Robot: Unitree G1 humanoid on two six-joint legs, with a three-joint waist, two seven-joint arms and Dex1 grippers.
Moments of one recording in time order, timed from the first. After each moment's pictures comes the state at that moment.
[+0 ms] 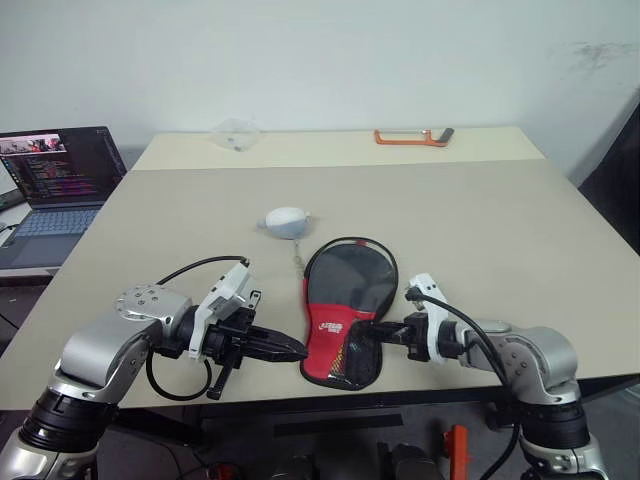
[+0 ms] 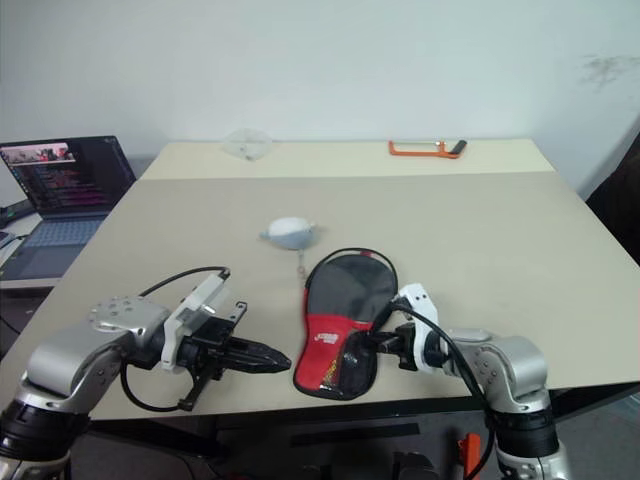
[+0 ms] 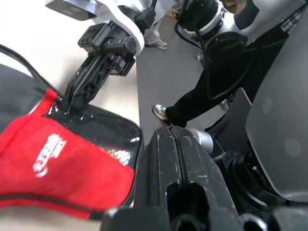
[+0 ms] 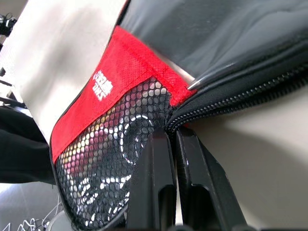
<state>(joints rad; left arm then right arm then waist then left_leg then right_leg) -0.32 0.87 -0.05 -0.27 -0.66 0.62 -1.46 -0.36 -0.29 -0.03 -0.37 0.54 1.39 0.52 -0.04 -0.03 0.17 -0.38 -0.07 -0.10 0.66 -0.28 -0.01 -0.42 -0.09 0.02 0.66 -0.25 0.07</state>
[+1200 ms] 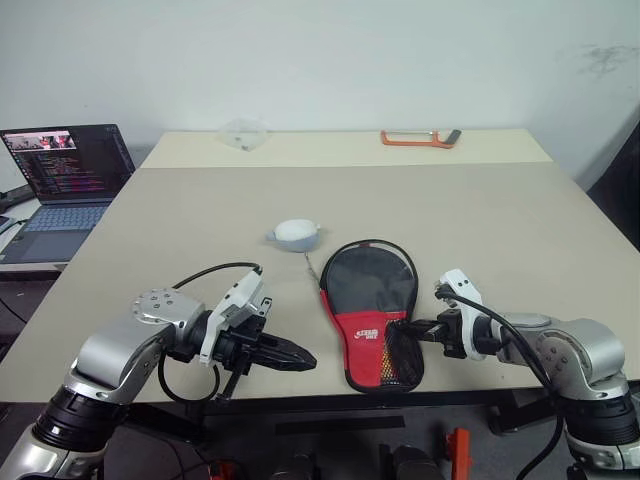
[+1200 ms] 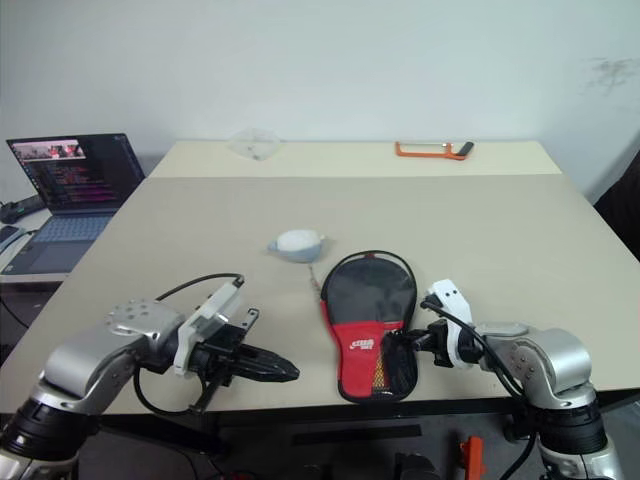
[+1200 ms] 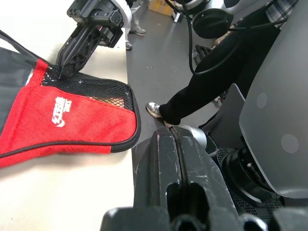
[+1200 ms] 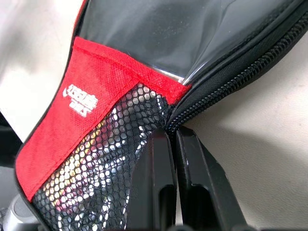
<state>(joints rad) -0.33 0.85 -0.11 -0.26 -0.65 0.60 -1.44 -0.37 -0.46 -0.09 -0.38 0.63 1.42 0.49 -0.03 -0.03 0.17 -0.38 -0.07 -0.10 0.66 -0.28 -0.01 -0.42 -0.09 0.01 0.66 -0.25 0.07</state>
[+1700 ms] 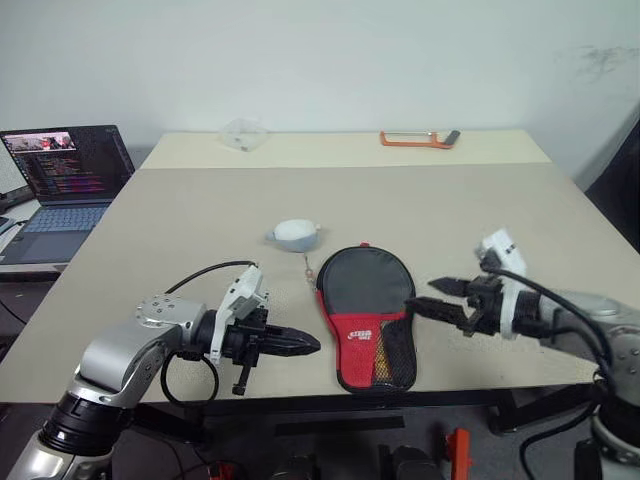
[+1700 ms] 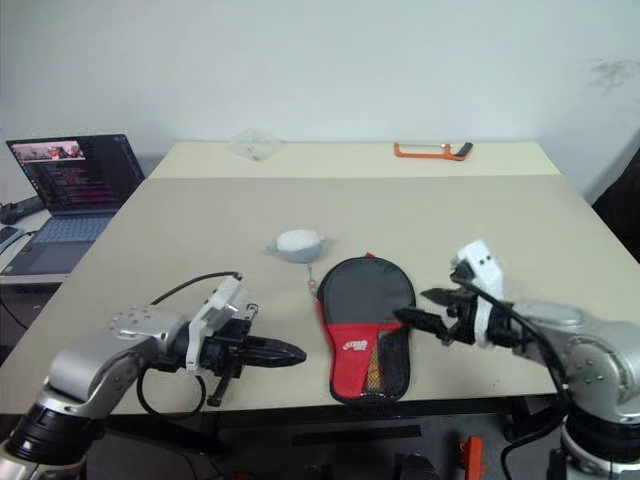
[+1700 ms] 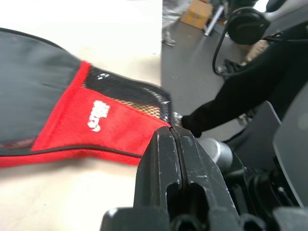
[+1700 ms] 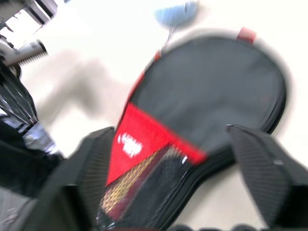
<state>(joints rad) -0.30 0.81 -0.07 -0.26 -0.66 0.67 -1.27 -0.48 -0.58 -0.29 -0.60 0.80 1.46 0.57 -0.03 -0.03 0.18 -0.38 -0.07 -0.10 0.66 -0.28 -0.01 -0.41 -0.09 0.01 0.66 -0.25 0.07</state>
